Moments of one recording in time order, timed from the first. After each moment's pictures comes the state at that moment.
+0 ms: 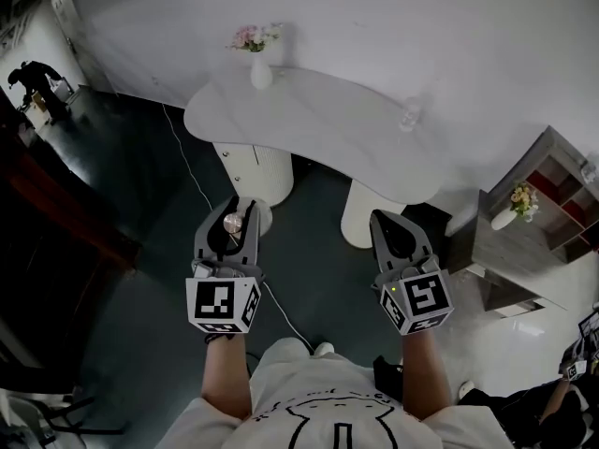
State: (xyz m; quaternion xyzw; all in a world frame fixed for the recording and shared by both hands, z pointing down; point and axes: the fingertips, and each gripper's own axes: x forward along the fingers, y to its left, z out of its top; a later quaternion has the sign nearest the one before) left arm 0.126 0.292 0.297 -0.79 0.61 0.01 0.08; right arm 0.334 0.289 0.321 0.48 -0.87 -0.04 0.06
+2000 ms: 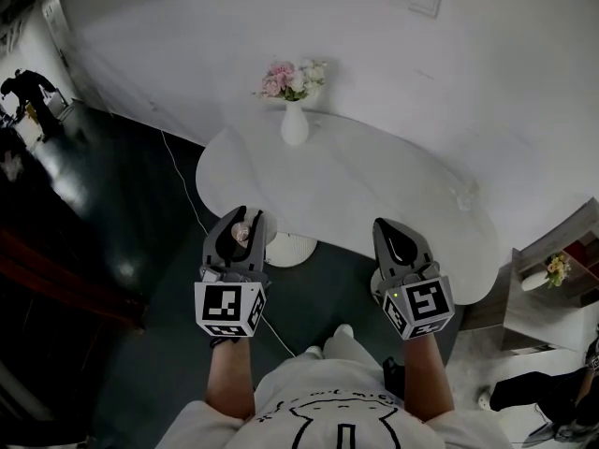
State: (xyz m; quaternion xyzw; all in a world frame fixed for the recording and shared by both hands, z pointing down) left arm -0.070 -0.058 0.329 -0.79 0.60 0.01 0.06; right arm 0.139 -0.056 0.339 0.49 -0.87 -0.04 0.06
